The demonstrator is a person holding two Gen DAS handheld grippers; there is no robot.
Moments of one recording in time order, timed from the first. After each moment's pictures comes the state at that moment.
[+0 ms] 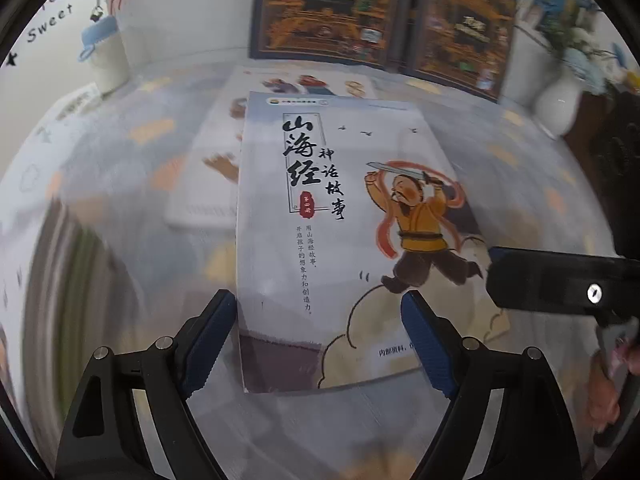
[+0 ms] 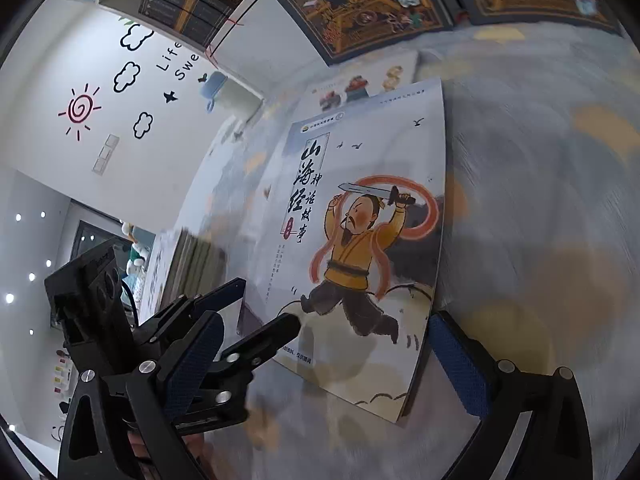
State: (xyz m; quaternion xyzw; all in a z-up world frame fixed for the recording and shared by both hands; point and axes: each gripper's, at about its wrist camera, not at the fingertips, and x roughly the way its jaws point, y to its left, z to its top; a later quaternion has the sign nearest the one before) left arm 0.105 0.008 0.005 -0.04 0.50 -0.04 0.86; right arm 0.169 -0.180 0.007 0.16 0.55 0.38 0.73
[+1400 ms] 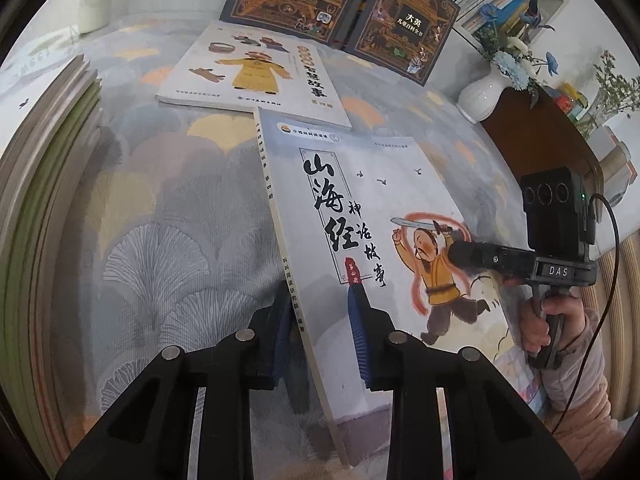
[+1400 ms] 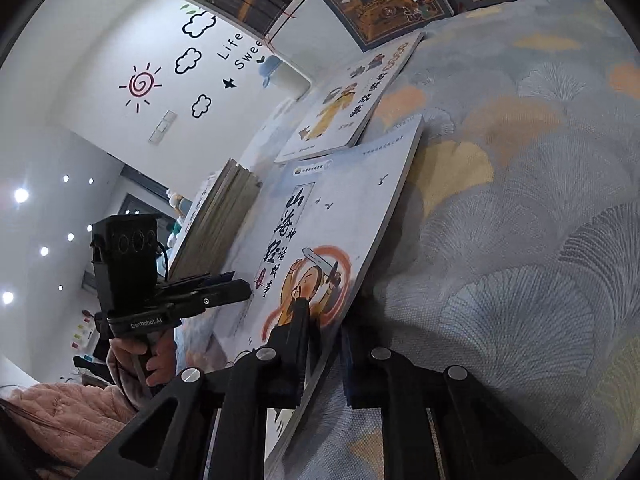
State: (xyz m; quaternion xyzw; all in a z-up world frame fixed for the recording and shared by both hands) left arm 0.023 0.033 -0.003 -0.13 0.50 -0.16 0.84; right arm 0.100 -0.245 -0.028 0.17 0.49 0.47 0.71
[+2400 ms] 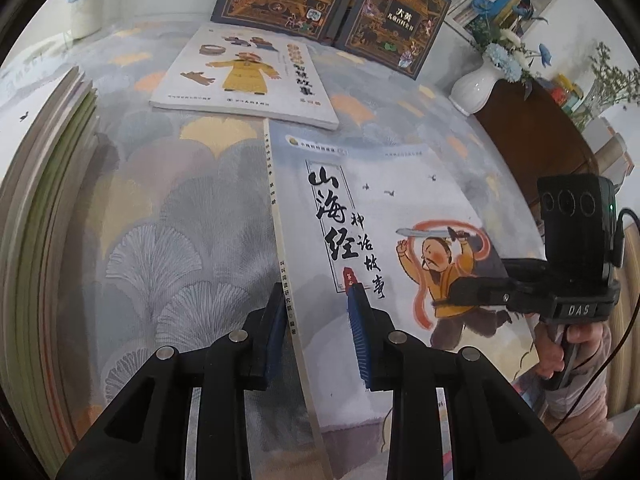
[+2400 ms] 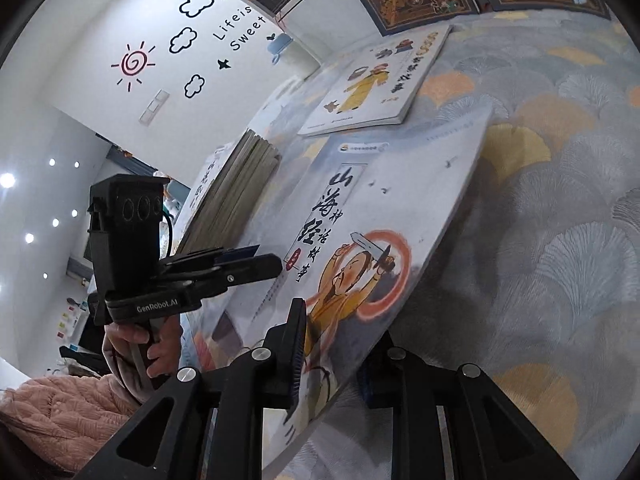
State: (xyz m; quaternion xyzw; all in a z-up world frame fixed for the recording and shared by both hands) left arm 0.019 0.029 0.007 -0.13 0.50 -0.17 0.84; right arm 0.065 -0.212 -0.004 0.12 0.51 0.46 0.72
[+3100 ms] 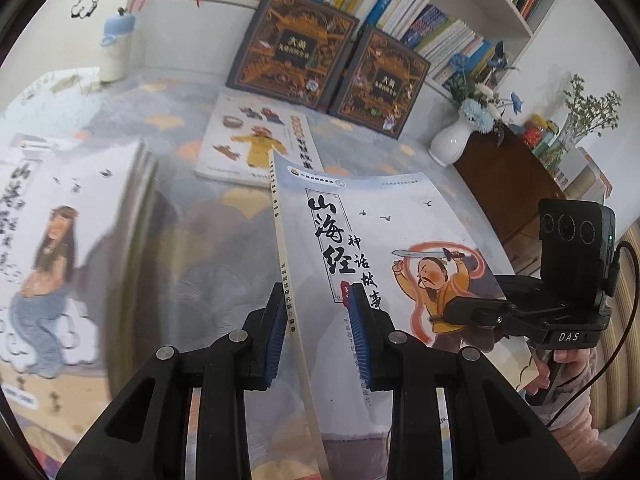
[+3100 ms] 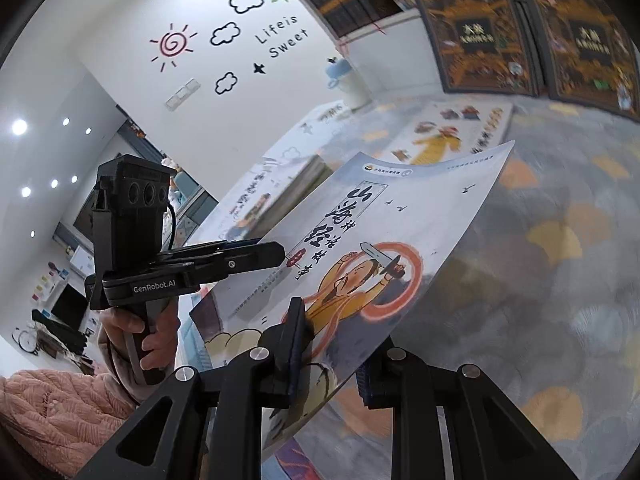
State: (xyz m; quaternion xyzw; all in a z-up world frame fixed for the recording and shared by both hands) left arm -0.015 0.072 0.072 -0.15 0.43 -0.17 0.88; right arm 0.025 -0.168 0.066 0.06 0.44 0.48 0.76
